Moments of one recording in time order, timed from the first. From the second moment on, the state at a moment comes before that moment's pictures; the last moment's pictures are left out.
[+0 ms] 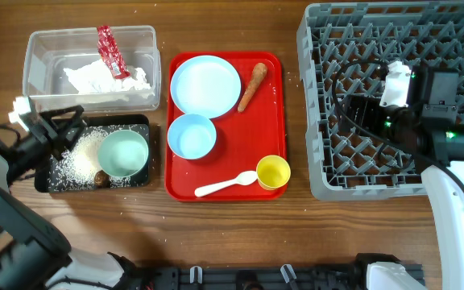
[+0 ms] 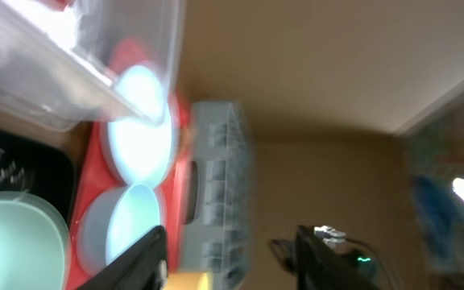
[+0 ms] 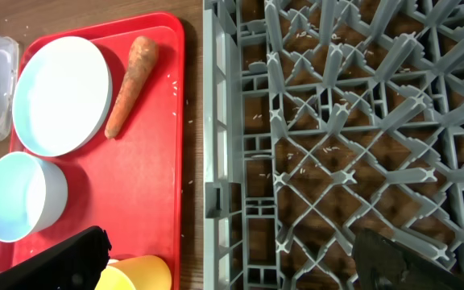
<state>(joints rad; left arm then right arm) 0.74 1.71 1.13 -0.95 1.36 0.06 -0.06 1.24 1.15 -0.88 -0.25 0.10</state>
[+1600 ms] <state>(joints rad) 0.00 1.84 1.20 -0.83 -0.09 -0.77 -0.05 1.24 1.15 -0.88 -0.24 0.07</state>
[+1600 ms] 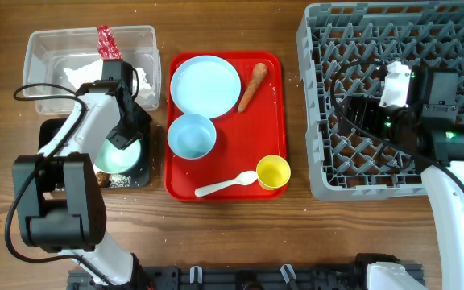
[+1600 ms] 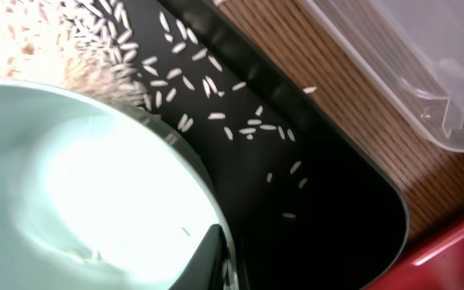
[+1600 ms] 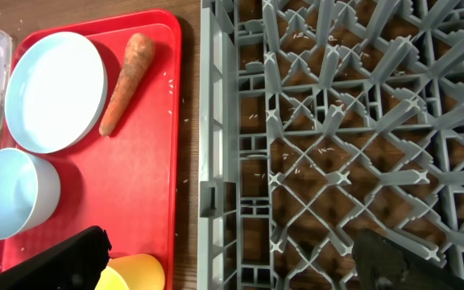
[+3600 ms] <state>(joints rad) 0.20 1.54 1.48 -0.85 1.10 -0.15 -0.05 1.24 1.15 -0.87 -0.22 0.07</state>
